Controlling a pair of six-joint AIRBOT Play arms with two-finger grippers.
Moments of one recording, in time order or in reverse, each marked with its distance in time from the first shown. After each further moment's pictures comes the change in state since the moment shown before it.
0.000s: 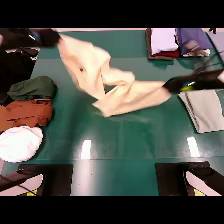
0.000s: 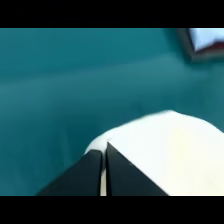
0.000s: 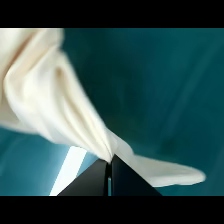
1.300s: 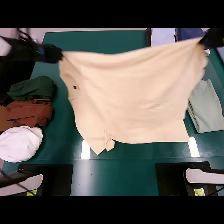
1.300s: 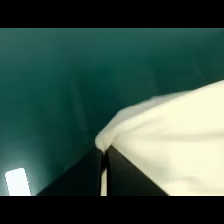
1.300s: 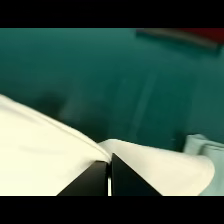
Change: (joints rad) left arm 0.005 -0.112 -0.134 0.050 -0.092 -0.001; right arm -0.193 -0.484 0.744 -0.047 0.275 0.009
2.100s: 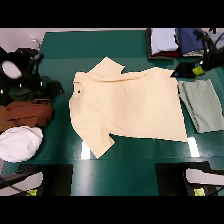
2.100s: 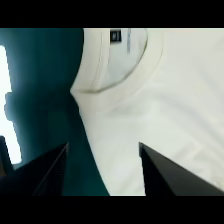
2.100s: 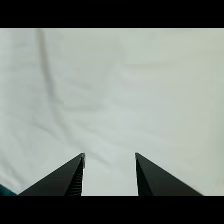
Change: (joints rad) left arm 0.153 0.080 -0.388 -0.027 -0.182 -0.039; right arm -0.010 0.068 -0.449 0.150 -0.018 -0.025
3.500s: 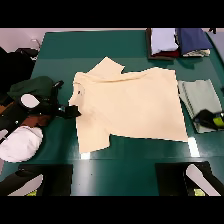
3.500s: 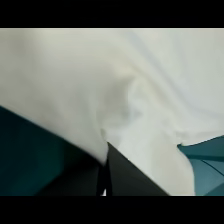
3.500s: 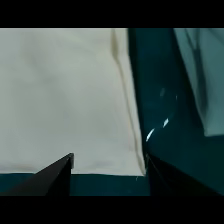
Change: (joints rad) left arm -0.173 0.162 -0.360 -0.304 0.174 0.101; right arm -0.501 0.417 -0.723 -0.167 -0.024 -0.019
